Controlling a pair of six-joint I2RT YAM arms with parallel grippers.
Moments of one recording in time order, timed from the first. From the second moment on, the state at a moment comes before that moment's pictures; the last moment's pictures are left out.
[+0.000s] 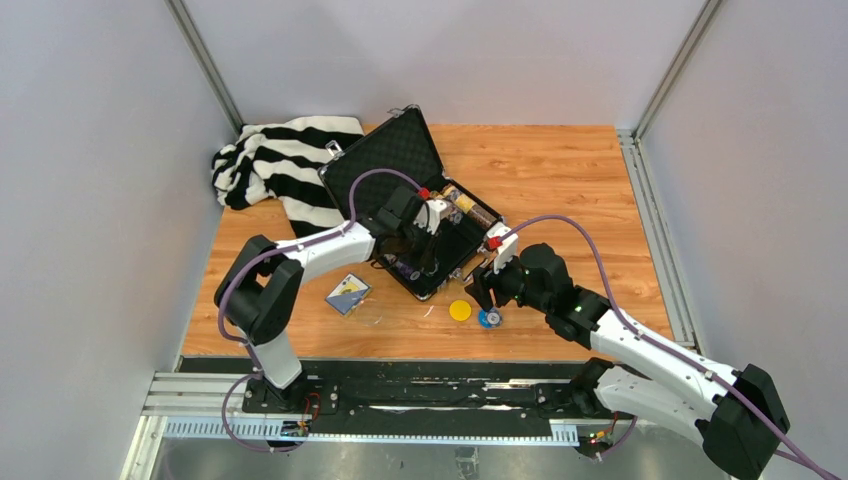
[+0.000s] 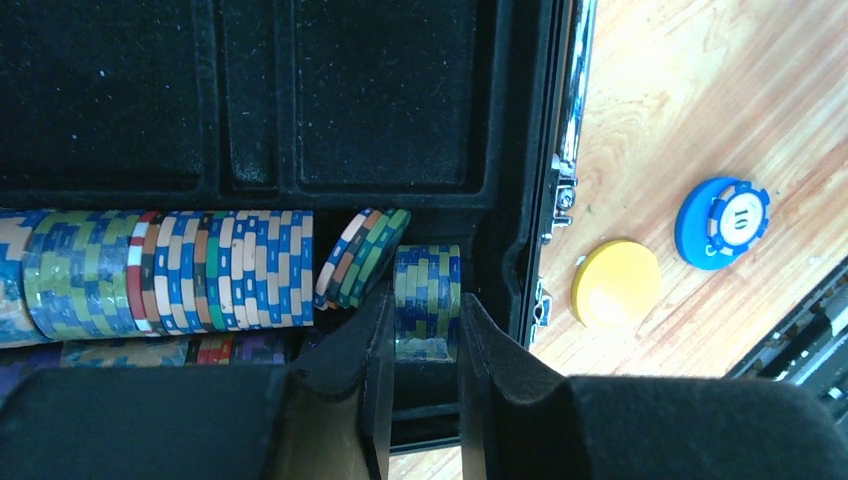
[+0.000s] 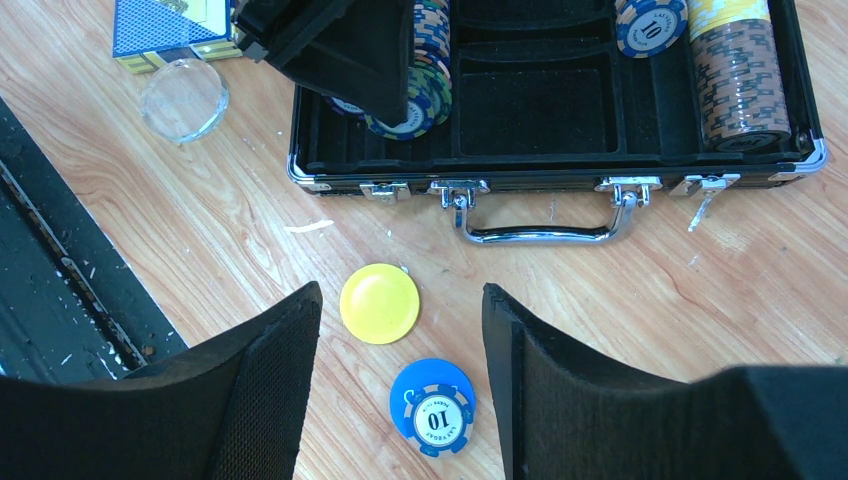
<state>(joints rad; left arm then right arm) -0.66 1.71 1.09 -0.30 0.28 -0.11 0.76 0.91 0.53 -0.08 -0.10 0.03</state>
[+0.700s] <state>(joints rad) -0.69 1.79 1.16 -0.34 0.17 -0.10 0.76 0.91 0.53 -0.08 -0.09 0.03</state>
